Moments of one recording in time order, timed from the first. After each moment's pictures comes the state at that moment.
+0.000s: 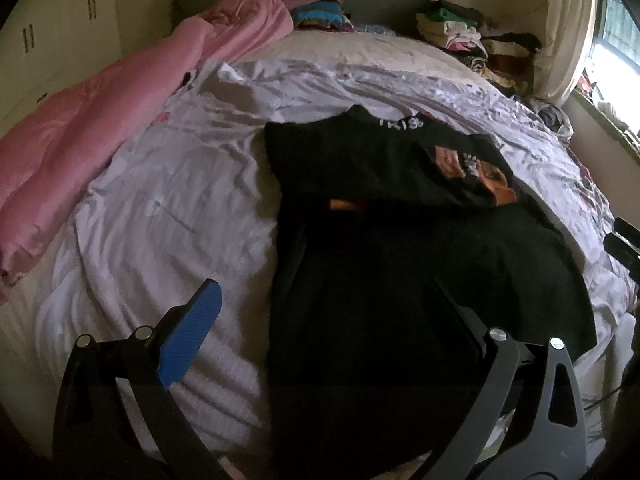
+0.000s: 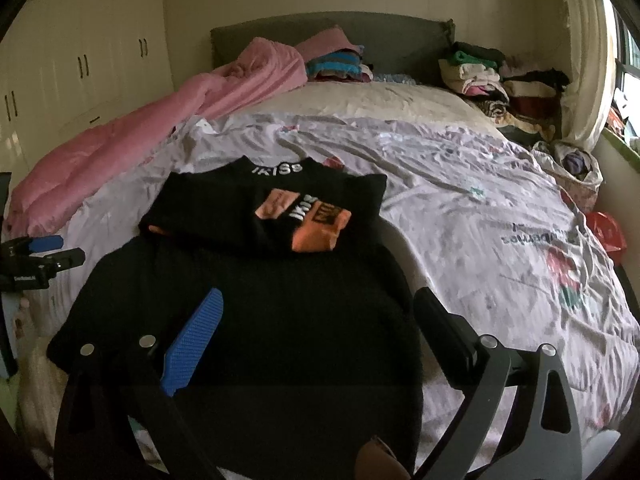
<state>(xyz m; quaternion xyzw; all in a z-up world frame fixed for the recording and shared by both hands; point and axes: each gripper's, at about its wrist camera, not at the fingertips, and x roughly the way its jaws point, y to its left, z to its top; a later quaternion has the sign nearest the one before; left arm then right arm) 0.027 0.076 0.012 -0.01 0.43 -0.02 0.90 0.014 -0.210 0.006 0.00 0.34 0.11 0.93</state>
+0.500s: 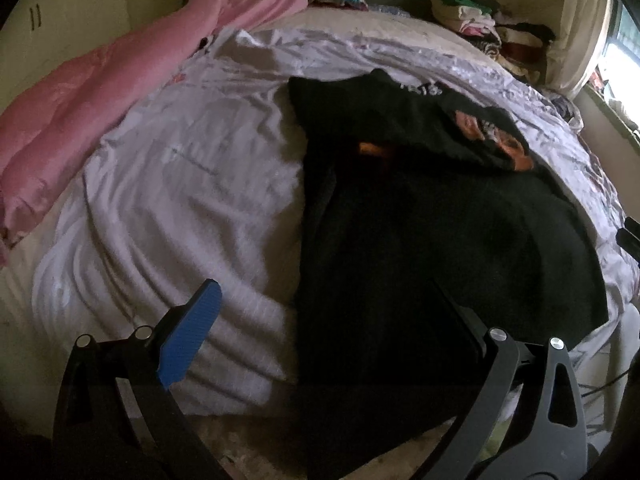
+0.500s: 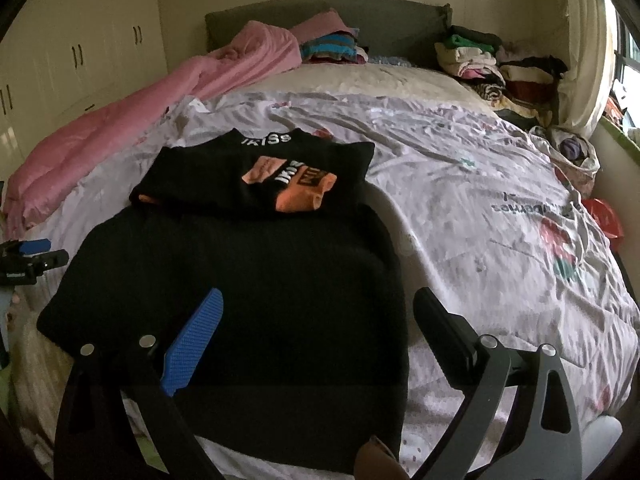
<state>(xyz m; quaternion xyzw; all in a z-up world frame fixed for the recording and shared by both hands) 0.002 0.098 -0.016 -0.03 0.46 -0.01 0.89 -0.001 -0.225 -0.017 -0.01 0.37 0.11 0.92</state>
